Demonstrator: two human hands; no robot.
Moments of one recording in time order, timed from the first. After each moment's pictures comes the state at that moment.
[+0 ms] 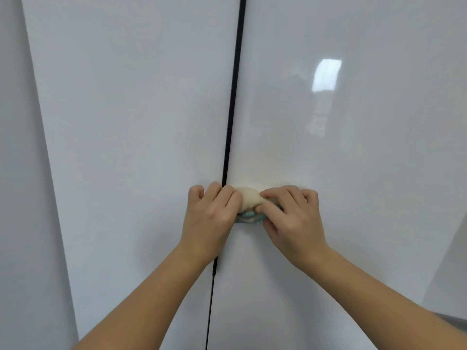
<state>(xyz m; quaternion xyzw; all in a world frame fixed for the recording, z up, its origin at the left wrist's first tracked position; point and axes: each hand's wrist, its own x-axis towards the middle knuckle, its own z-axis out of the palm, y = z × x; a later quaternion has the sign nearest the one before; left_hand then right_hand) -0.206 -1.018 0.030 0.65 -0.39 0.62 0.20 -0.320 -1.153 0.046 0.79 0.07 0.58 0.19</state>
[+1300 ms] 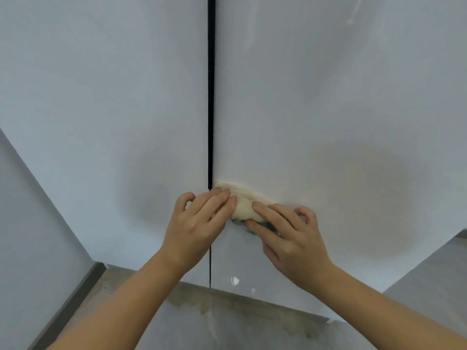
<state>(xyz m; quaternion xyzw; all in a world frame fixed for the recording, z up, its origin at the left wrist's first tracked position) -0.202 -1.009 -0.159 0.65 -0.52 0.52 0.19 -0.351 -1.168 -0.160 0.90 0.07 0.41 0.15</state>
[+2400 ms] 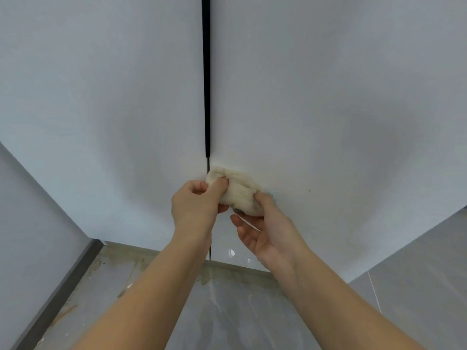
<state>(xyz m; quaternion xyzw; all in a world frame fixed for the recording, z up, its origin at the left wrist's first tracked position) -0.240 -1.022 -0.154 0.66 0.01 -0.17 0.73 -0.328 -1.097 -0.148 0.34 -0.41 0.14 -0.83</state>
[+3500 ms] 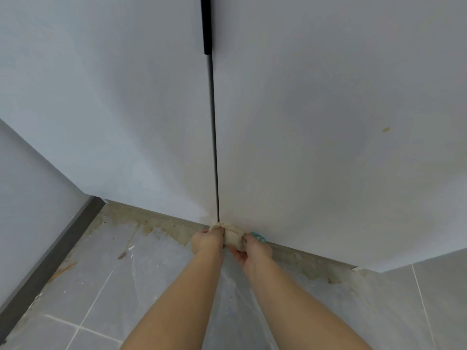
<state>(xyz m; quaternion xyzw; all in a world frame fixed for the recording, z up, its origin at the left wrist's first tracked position) -0.223 -1.041 -0.422 0.68 0.33 -0.30 0.58 -0.285 -1.098 -0.412 0.23 -0.61 0.10 -0.75</state>
